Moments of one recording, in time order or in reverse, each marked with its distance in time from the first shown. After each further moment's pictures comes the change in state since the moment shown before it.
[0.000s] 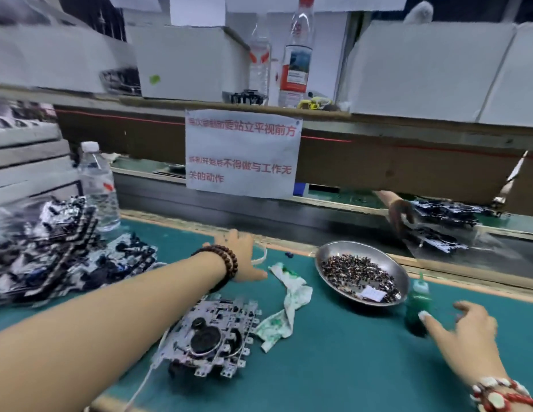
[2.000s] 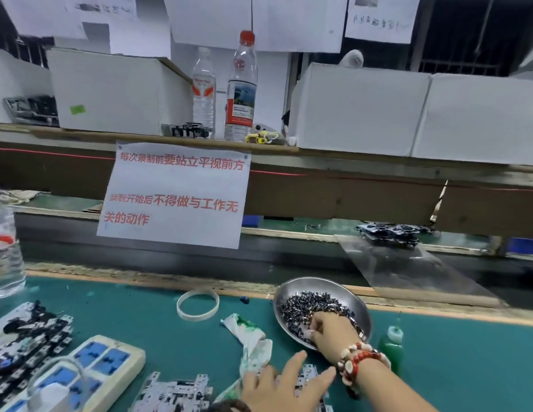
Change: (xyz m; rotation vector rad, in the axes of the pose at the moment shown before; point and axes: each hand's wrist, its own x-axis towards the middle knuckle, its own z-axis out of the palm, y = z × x) left_hand -0.032 0.103 0.069 -0.408 0.449 0.345; right_hand 0.031 -0.078 0.079 -0.446 -0.451 -0.304
